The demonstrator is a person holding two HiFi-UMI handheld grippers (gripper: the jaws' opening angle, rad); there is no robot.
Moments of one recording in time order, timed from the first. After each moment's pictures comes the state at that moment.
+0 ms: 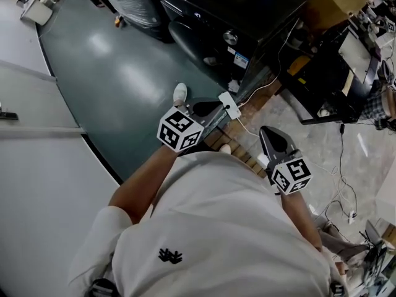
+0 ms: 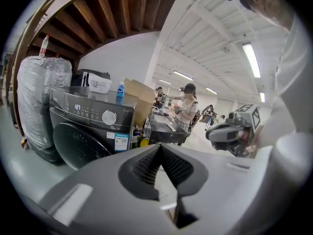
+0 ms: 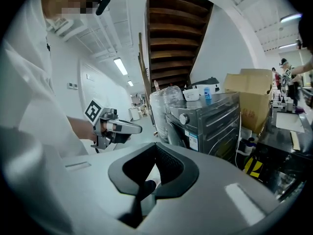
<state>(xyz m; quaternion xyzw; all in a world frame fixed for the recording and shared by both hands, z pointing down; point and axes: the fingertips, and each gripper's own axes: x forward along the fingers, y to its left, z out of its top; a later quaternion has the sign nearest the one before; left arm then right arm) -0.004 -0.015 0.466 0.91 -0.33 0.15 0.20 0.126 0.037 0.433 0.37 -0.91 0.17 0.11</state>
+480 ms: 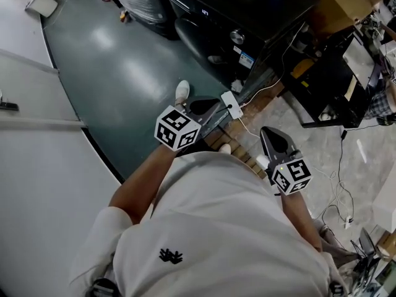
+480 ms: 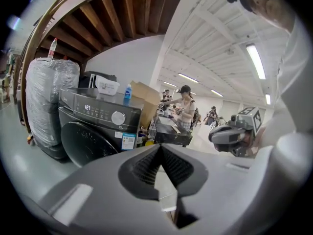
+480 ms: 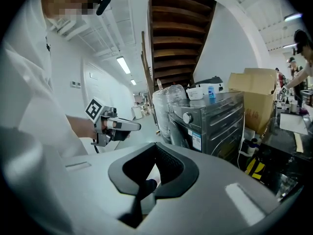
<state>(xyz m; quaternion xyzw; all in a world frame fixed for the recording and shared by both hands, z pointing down) -0.029 -0.010 0.464 0.90 -0.36 0.14 0.20 0.116 0.042 0.437 0.35 -0.91 0.17 0.11</state>
